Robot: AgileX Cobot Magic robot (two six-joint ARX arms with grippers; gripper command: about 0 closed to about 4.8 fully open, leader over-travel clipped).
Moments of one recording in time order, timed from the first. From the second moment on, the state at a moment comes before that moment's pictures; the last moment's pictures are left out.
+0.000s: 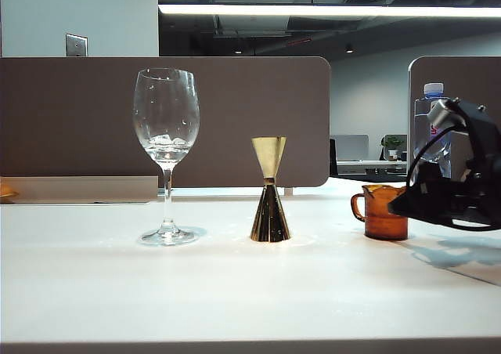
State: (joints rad) left arm -0.62 0.32 0.77 -0.76 0.22 -0.11; right arm 0.08 1.81 0.42 1.11 -0.46 -0.03
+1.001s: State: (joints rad) left arm -0.62 0.32 0.77 -0.76 0.22 -0.11; right arm 0.13 1.95 0.53 1.18 -0.47 -0.04
